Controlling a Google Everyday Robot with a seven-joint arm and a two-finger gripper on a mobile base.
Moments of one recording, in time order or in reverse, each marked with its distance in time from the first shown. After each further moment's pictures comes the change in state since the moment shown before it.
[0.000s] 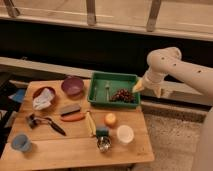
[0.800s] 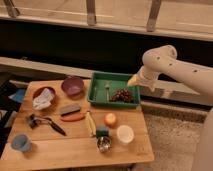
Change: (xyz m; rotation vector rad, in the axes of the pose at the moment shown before) arm -0.033 0.054 -0.010 -0.080 -0.155 -0.057
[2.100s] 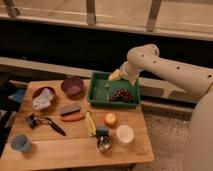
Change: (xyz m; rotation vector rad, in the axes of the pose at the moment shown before) arm -0.010 0.100 0.015 -0.184 -0.029 -0.109
